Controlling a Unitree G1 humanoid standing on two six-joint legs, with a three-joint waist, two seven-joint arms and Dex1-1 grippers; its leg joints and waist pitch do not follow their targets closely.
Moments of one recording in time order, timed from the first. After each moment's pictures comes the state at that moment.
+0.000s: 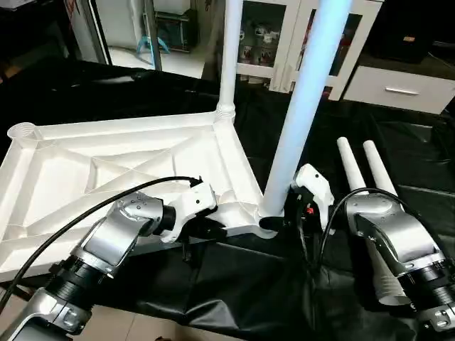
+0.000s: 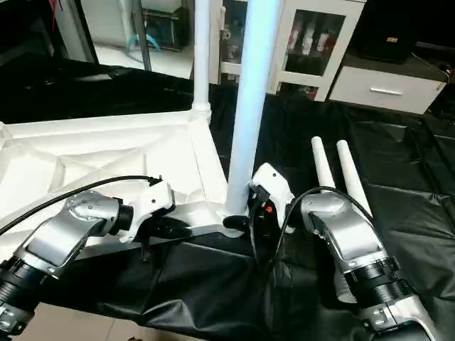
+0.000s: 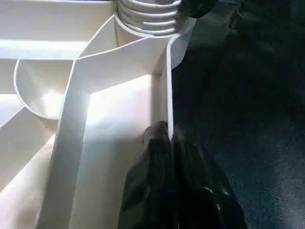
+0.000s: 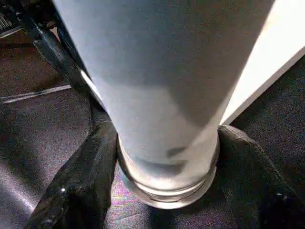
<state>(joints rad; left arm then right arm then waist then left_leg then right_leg) -0.44 0.48 -0.39 0.15 -0.05 0.44 -1.11 -0.42 -0.49 0.25 0.18 0.22 0.51 1.00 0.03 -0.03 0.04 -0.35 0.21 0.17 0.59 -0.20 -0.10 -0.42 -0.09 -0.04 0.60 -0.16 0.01</state>
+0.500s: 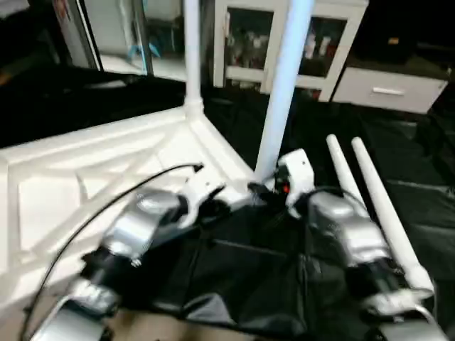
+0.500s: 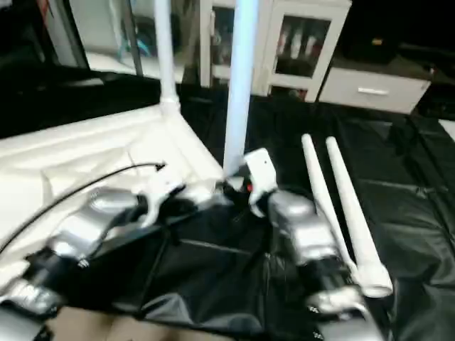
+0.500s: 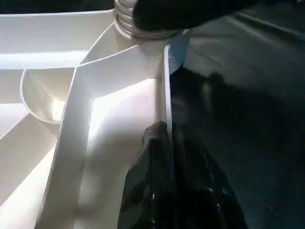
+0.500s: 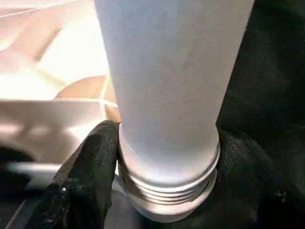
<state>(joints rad) -0.56 0.25 -0.32 0.41 0.04 0.46 -0.77 -0.53 -0.10 0.09 0.52 0.14 0.35 0.32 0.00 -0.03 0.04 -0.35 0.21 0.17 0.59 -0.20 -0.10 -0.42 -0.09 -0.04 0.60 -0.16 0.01</state>
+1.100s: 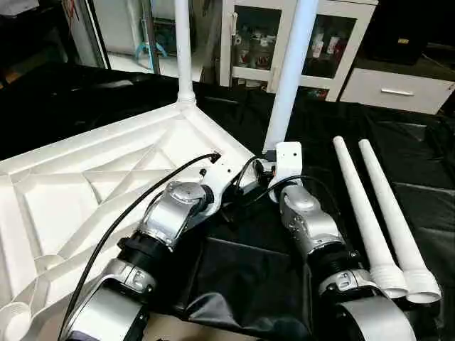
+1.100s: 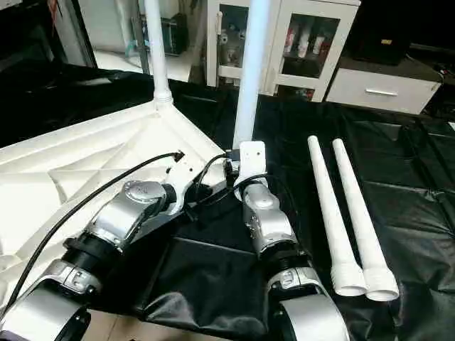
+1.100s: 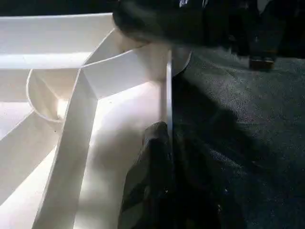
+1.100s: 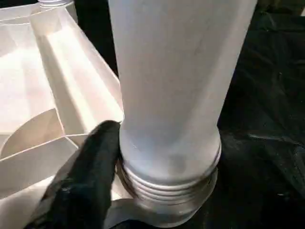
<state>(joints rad) -0.64 0.14 -0.29 0.52 0.06 0.46 -0.61 -0.62 0.05 0.00 0.74 0.09 0.15 0.02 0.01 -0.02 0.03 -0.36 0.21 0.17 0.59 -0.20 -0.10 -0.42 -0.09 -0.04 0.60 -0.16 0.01</state>
